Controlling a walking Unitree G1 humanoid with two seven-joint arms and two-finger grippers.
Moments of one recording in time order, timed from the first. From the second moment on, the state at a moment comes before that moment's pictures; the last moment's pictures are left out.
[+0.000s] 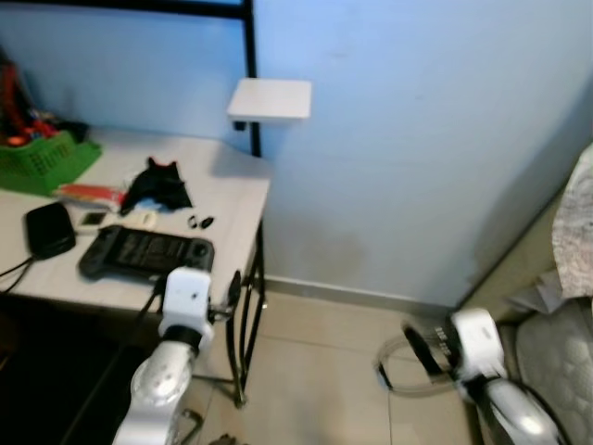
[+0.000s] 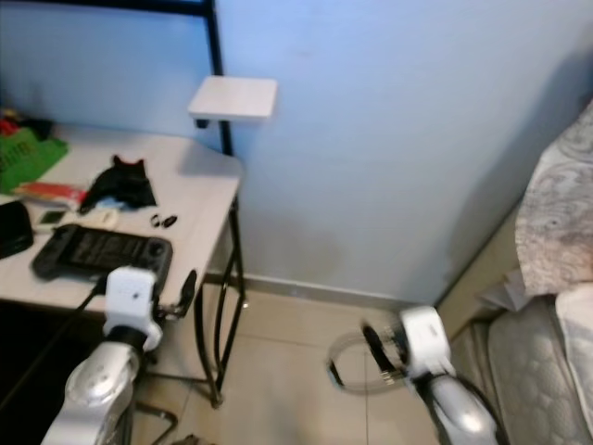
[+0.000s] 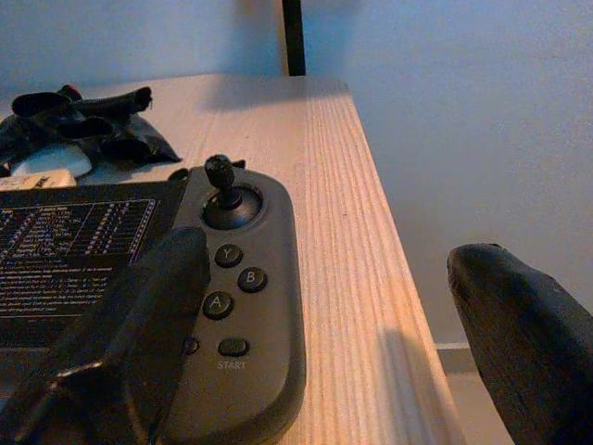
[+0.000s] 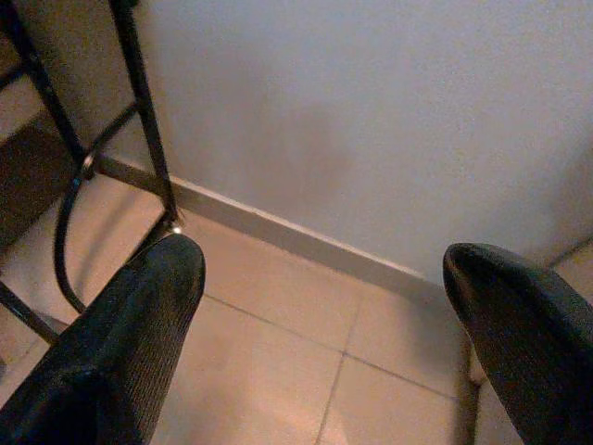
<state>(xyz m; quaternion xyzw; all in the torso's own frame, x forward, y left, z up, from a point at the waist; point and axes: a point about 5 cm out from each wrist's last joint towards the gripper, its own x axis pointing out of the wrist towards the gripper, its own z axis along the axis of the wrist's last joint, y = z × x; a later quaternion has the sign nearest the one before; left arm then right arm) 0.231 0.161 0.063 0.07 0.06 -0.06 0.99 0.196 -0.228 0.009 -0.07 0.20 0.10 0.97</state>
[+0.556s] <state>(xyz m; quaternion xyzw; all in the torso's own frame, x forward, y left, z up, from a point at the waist) 0.248 0.153 0.107 0.16 -0.08 -0.07 0.98 0.212 -0.209 0.020 -0.05 0.15 0.11 0.98</state>
